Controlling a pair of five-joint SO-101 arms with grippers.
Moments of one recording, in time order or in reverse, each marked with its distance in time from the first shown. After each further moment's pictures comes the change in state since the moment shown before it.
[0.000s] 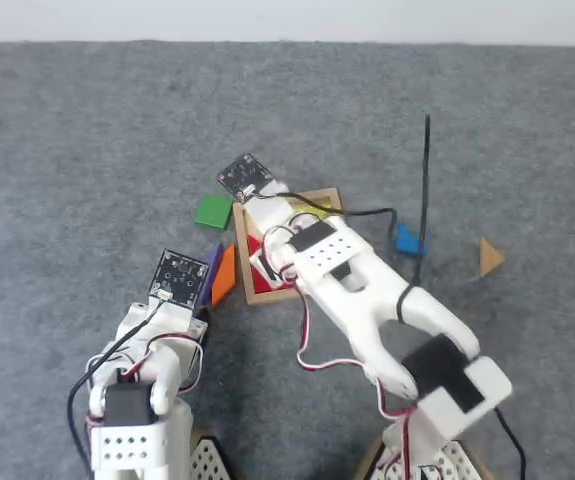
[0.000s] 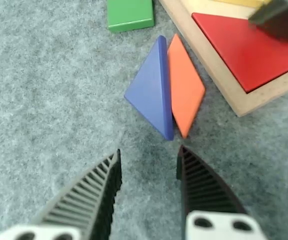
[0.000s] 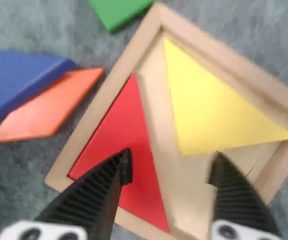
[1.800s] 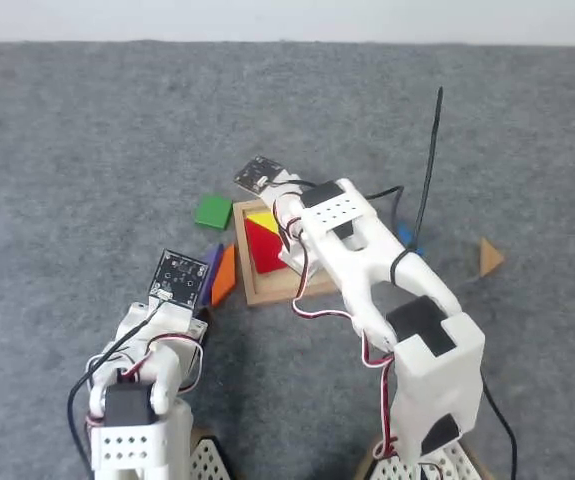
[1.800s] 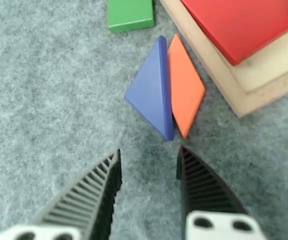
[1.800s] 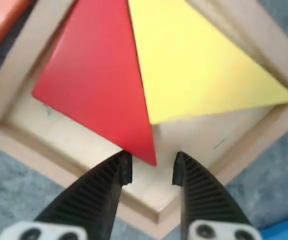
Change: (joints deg) left arm 0.0 0.0 0.0 0.0 0.0; right arm 7.0 14.1 -17.3 18.1 16.8
